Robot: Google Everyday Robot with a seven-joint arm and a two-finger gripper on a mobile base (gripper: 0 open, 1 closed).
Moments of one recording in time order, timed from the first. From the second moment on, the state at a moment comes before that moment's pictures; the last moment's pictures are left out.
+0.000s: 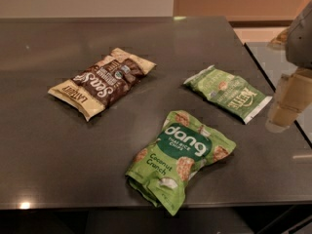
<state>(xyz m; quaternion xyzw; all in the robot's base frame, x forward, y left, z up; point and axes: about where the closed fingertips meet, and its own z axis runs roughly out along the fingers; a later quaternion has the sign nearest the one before) 0.438 -0.217 0.976 -0.60 0.78 -0.03 0.16</state>
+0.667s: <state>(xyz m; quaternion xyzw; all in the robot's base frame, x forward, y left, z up) 0.440 -0.216 0.976 -0.60 0.78 -0.04 0.16</state>
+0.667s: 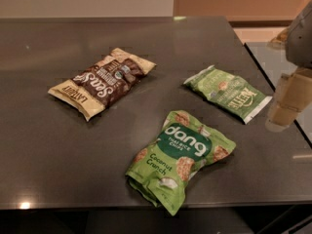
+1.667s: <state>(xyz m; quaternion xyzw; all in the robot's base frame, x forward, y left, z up) 0.565 -0.173 1.003 -0.62 0.74 -0.08 0.27</state>
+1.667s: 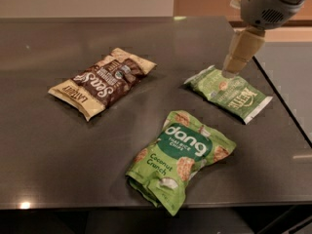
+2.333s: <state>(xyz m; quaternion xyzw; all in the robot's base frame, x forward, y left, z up) 0.609 -0.115 1.017 -0.65 0.69 -0.06 0.32</state>
